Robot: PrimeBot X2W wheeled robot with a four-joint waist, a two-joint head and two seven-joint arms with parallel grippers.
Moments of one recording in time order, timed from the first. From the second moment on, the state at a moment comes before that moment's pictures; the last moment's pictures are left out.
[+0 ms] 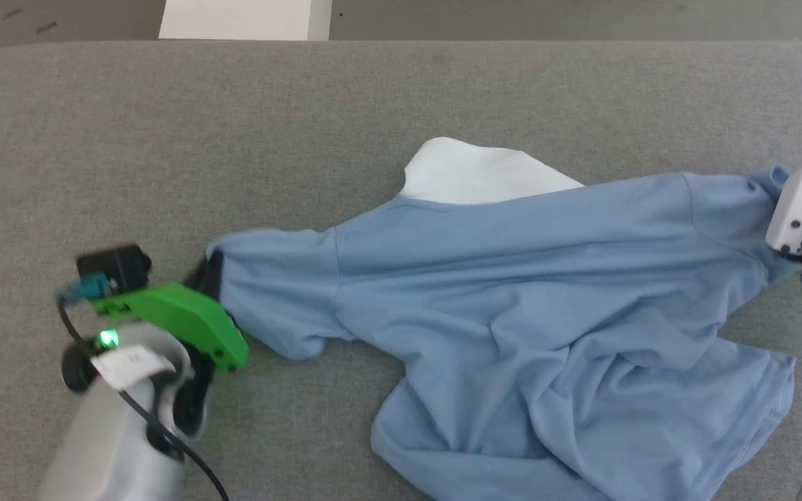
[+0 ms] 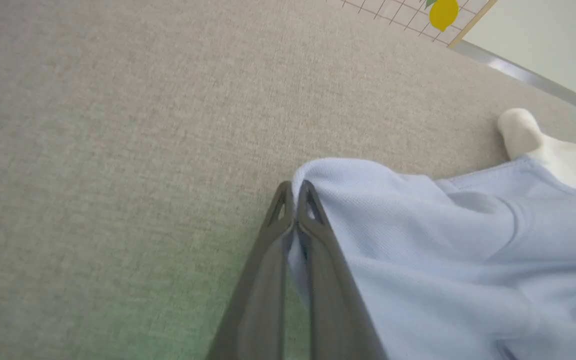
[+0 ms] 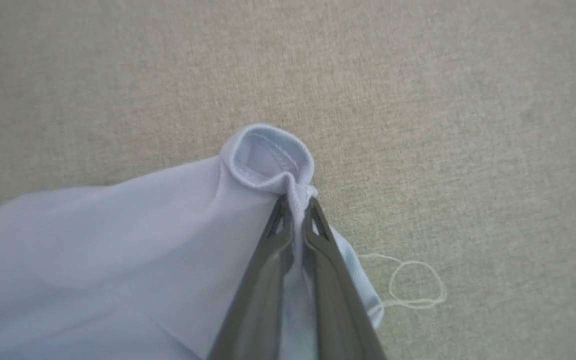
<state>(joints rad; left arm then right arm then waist) -0.29 0.25 -0.18 0.18 -0.61 0.12 0.19 -0.78 -0.16 -0.49 0.71 -0.11 0.13 0.68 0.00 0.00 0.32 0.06</state>
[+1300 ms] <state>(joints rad) -1.04 0.33 0.00 0.30 -0.66 0.03 -0.05 -1.19 -0.22 -0.12 0.48 0.10 0.13 0.14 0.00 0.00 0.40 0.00</state>
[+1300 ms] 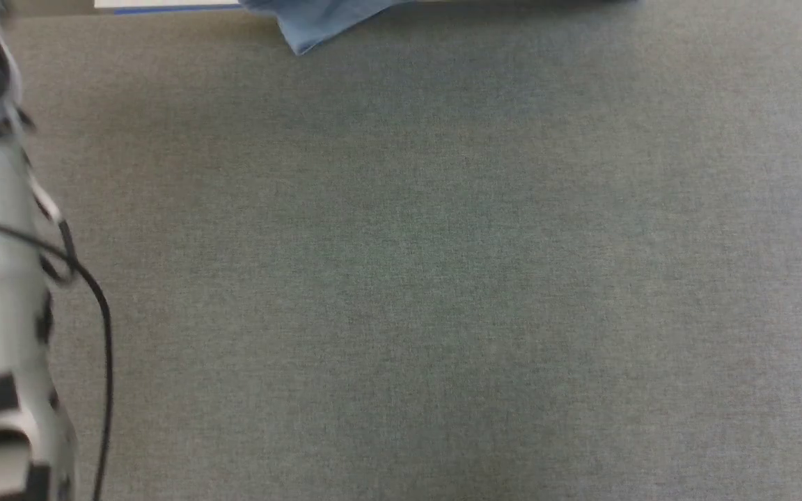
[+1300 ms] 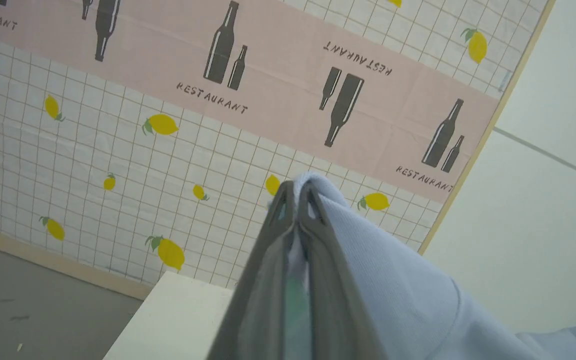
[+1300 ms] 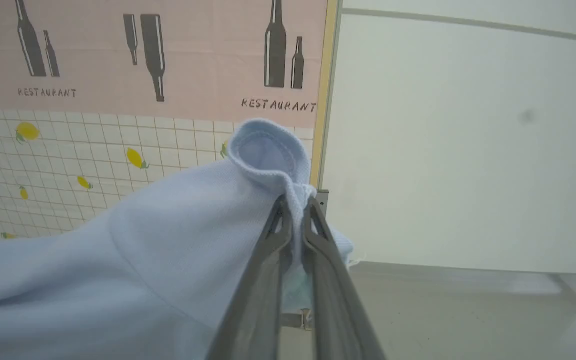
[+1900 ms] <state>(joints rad) -0.02 0.29 -0.03 -0.02 -0.82 0.13 0.26 -0.28 -0.17 -0.22 0.20 0.30 0.13 0.38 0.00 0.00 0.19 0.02</state>
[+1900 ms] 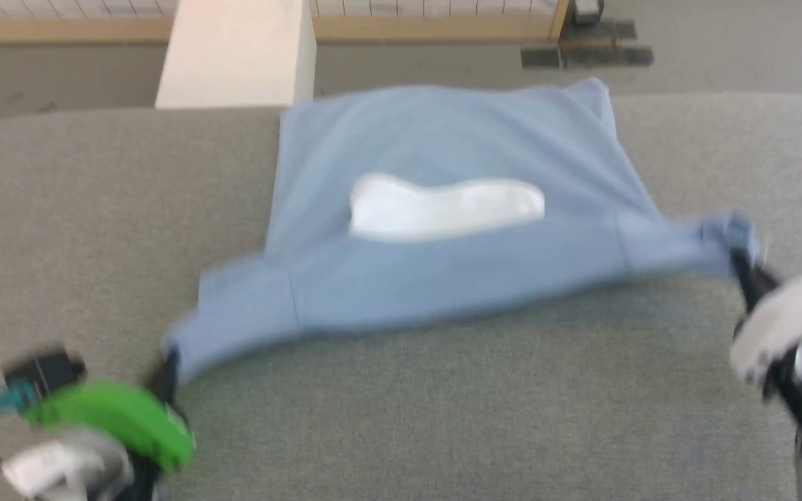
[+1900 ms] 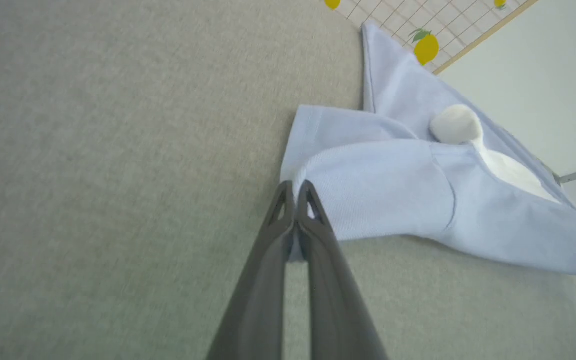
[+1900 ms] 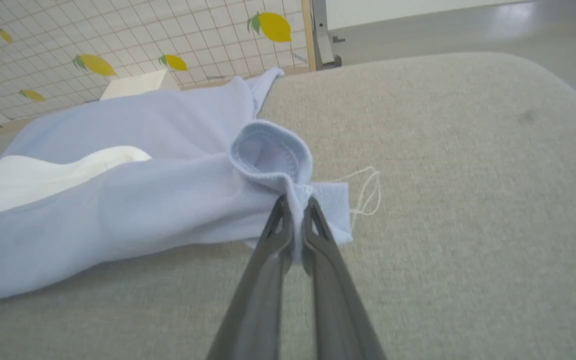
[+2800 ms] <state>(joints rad) 0.39 0.31 -0.08 -0.21 -0.83 0.28 0.42 0.21 -0.05 -0.42 -0.01 0.25 0.13 0.68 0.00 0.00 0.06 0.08</state>
